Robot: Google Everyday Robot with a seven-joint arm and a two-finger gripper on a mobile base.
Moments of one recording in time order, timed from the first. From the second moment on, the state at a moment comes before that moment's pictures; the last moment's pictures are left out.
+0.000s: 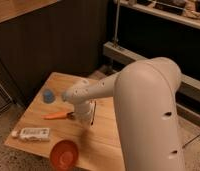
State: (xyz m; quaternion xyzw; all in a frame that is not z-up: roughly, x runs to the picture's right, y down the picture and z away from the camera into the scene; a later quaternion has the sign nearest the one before) arm -0.075 0.199 0.801 -0.24 0.32 0.69 0.60
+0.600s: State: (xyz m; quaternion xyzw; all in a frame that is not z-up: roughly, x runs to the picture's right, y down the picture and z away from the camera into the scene) arm -0.077 0.204 0.806 -0.24 0.33 0.69 0.60
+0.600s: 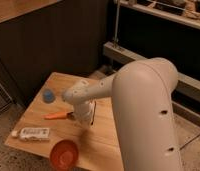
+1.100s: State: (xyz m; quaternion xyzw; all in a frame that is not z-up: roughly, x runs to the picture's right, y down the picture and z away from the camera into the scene) arm -0.076 0.205 0.812 -0.24 0.33 0.68 0.60
